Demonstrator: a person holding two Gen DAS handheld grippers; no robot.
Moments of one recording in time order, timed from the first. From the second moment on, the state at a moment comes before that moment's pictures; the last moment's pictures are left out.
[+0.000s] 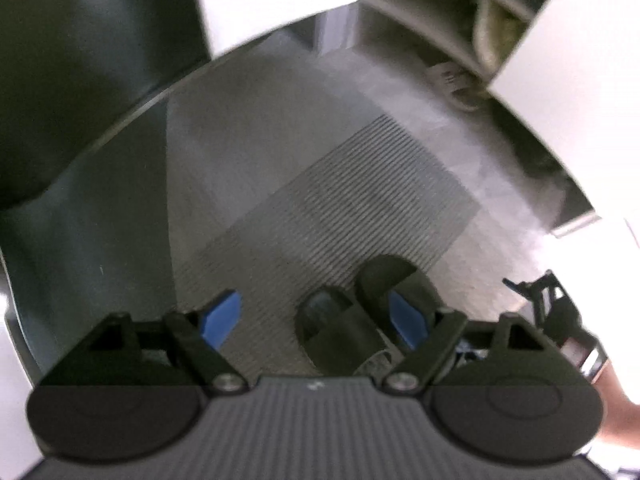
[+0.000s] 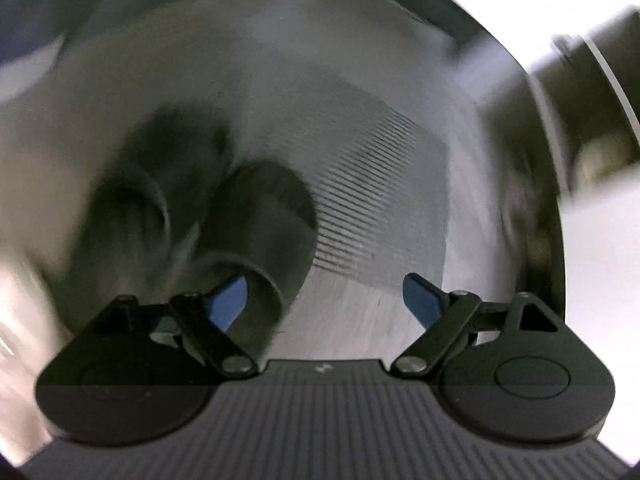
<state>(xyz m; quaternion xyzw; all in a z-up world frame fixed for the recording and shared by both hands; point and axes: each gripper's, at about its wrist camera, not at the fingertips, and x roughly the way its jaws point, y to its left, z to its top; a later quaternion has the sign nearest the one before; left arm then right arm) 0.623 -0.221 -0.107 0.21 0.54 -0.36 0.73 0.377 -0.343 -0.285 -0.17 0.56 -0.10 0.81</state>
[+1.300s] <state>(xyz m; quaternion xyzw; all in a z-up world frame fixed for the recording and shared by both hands) 0.649 -0.422 0.153 0.49 0.27 -0.72 0.41 0.442 -0.316 0.081 0.48 0.18 -0.77 0.38</state>
